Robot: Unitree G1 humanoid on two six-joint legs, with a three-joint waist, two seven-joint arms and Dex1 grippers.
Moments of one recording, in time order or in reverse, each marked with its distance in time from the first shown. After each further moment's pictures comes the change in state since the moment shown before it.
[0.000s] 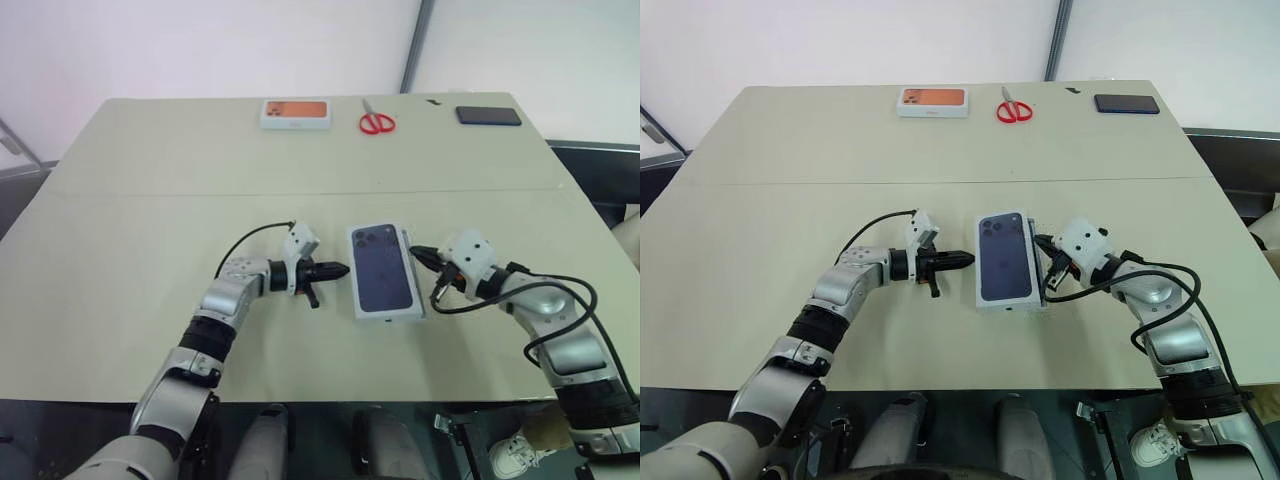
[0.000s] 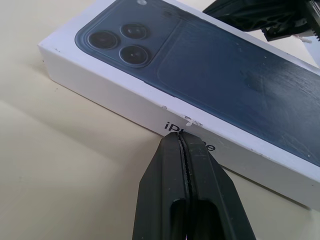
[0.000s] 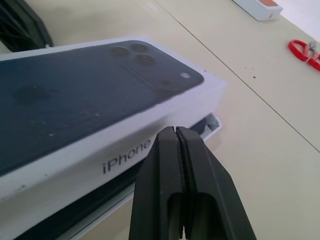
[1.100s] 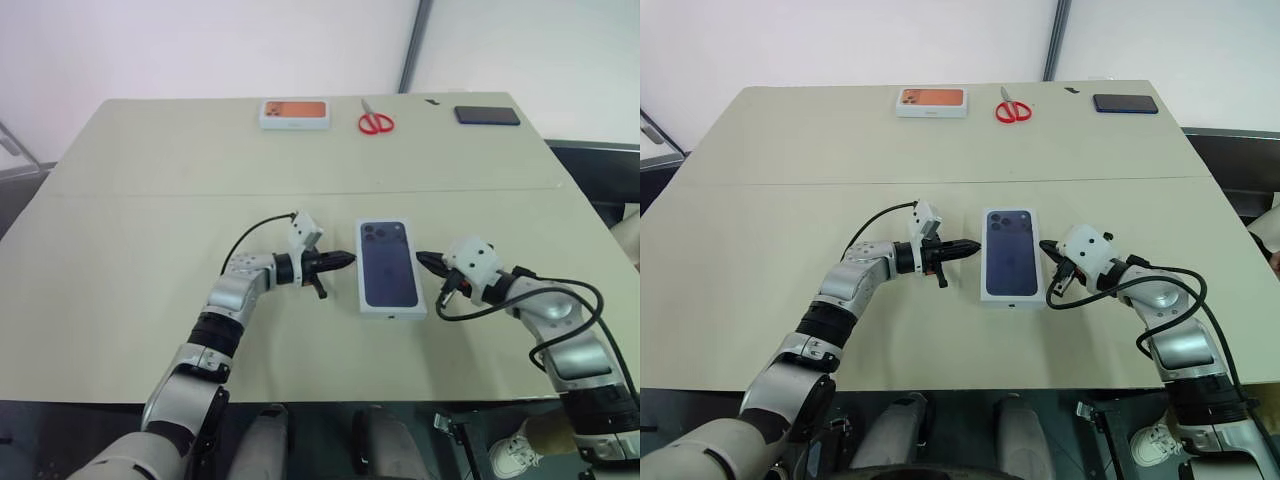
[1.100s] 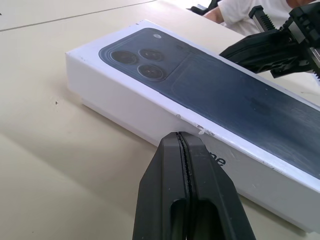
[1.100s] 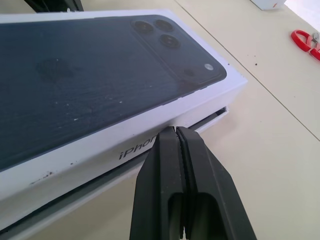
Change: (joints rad) left arm -0.025 -0.060 0.041 0.019 0.000 -0.027 0.028; right arm 0.032 -0.002 -0.029 0.009 -0.059 -0.024 0.042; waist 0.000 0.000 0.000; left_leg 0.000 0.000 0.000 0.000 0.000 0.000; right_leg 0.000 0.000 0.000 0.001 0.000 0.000
